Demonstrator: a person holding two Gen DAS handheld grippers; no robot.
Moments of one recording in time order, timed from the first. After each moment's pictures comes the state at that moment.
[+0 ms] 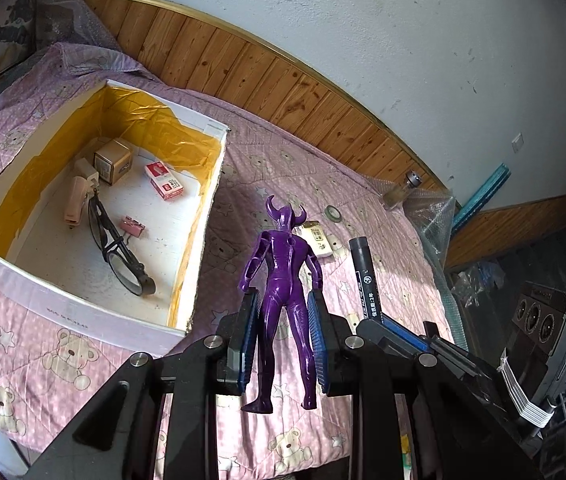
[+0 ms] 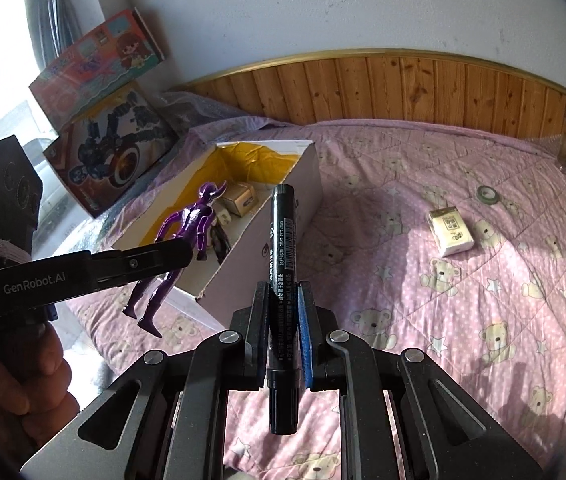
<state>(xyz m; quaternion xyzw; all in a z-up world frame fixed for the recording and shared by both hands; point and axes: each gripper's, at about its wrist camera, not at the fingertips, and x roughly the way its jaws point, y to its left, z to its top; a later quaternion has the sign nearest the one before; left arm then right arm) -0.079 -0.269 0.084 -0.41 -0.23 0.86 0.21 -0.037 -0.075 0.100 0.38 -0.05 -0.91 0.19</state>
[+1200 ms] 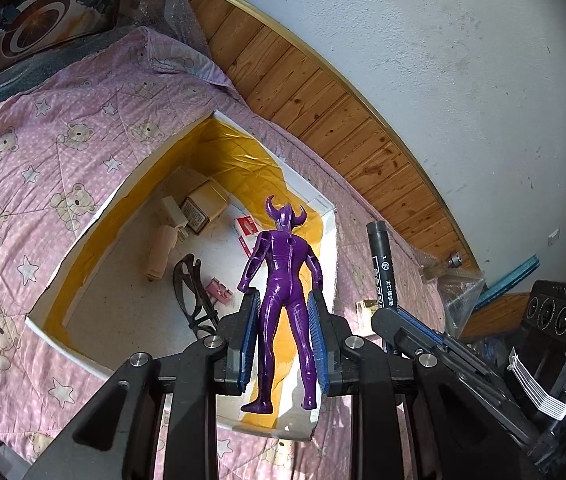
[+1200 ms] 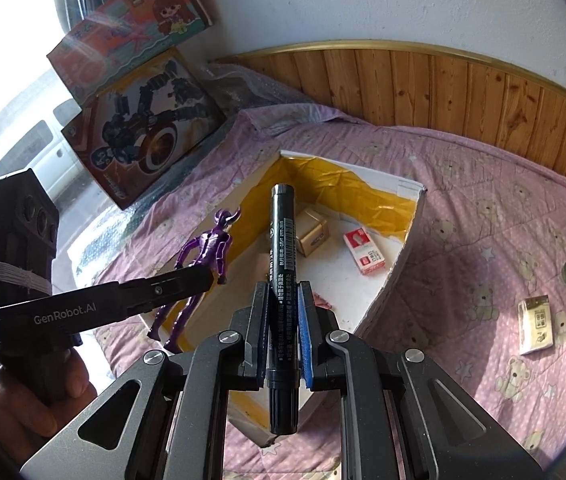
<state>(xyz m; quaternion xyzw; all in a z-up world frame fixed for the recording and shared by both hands) -0.160 -0.378 0.069 -0.41 -0.32 0.84 0.12 -0.169 -0.186 0.106 0.42 -0.01 -0.87 0.27</state>
